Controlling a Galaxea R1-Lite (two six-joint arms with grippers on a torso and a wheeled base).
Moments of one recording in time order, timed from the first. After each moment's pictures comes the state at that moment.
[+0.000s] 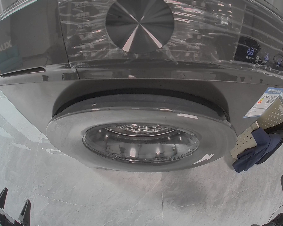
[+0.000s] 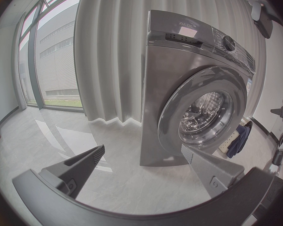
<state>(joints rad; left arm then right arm) -0.01 0.02 -0.02 0.00 0.00 -0.05 0.03 0.15 -0.16 -0.05 0.04 0.05</state>
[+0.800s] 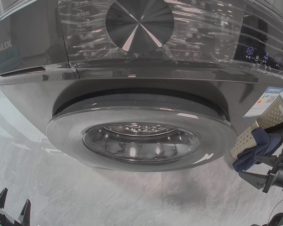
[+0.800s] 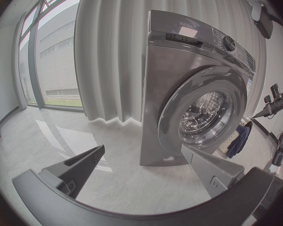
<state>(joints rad) -0.01 0.02 -0.02 0.00 0.00 -0.06 0.41 0.92 -0.29 -0.31 0.11 0.12</state>
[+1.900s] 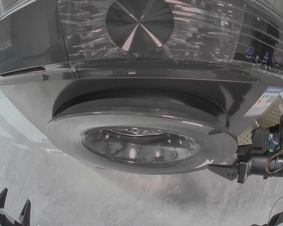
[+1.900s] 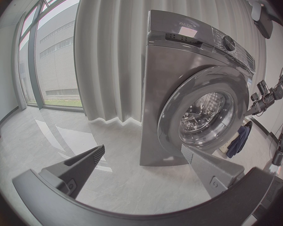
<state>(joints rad) -0.01 0.02 -0.02 0.00 0.00 -0.05 0.57 1.28 -0.50 -0.35 0.11 0.11</state>
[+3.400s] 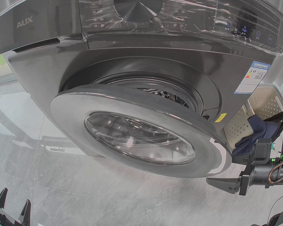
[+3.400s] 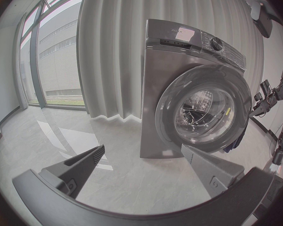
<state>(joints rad) -0.01 0.02 -0.02 0.00 0.00 -0.05 0.62 1.22 -0.44 -0.37 0.16 0.12</state>
